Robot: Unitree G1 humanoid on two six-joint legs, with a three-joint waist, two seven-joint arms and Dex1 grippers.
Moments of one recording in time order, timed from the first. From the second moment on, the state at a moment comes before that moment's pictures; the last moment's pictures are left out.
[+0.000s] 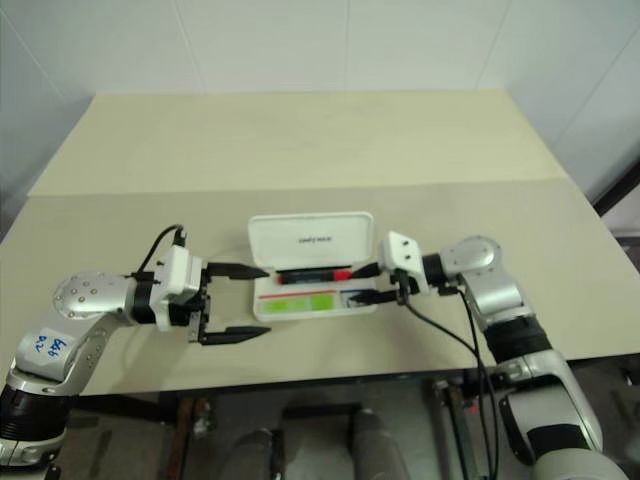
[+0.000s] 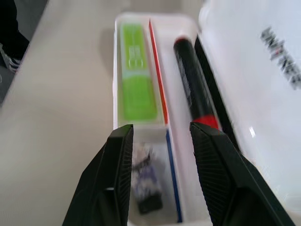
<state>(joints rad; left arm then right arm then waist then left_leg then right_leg) -0.30 0.75 0.00 -0.30 -0.46 0.33 -1.09 -0.70 -0.59 0.22 0.31 0.22 0.02 1.40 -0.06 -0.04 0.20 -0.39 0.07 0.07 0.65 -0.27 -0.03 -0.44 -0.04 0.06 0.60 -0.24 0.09</state>
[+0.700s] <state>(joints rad) -0.30 0.75 0.05 -0.24 -0.48 0.33 -1.10 -0.22 -0.79 -0.18 -0.22 0.43 0.25 1.20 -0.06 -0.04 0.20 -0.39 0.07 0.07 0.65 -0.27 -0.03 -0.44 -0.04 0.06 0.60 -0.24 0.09</state>
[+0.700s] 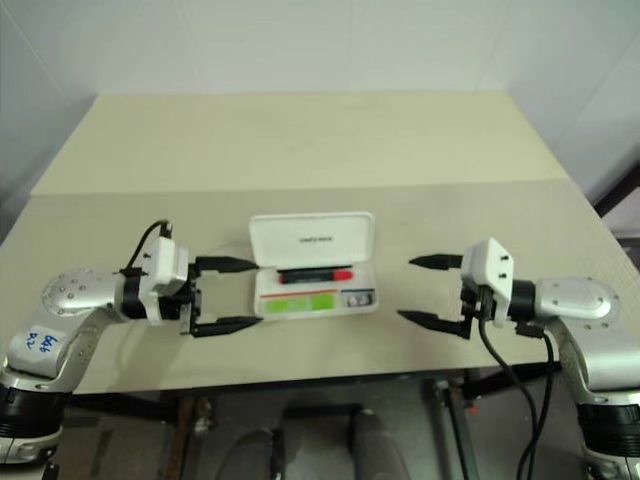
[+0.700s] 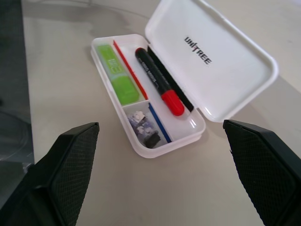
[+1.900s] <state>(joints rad) -0.48 0.56 0.11 0.15 -0.33 0.35 -0.68 -0.28 -0.78 -0.16 -0.26 0.48 0.26 1.09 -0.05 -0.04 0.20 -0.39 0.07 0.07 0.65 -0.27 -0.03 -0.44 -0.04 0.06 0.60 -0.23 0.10</state>
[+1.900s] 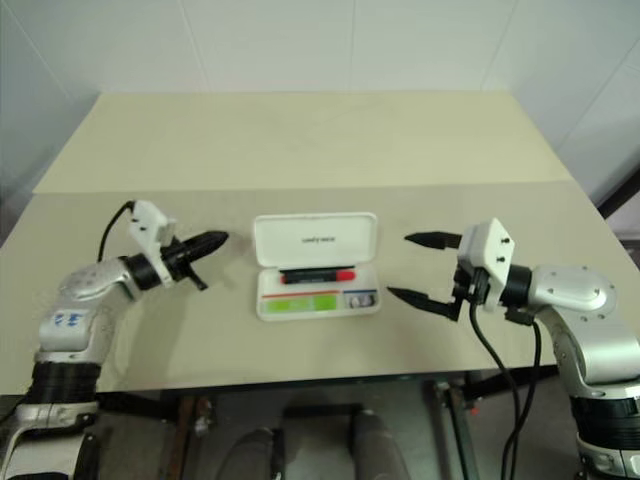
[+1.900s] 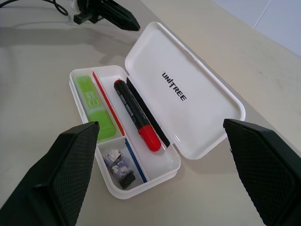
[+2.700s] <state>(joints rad) -0.50 0.68 0.02 0.08 -0.41 0.33 -1.14 -0.22 -0.77 -0.16 -0.35 0.49 0.29 1.00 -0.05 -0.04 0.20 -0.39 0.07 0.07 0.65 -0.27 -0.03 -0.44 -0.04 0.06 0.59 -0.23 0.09</state>
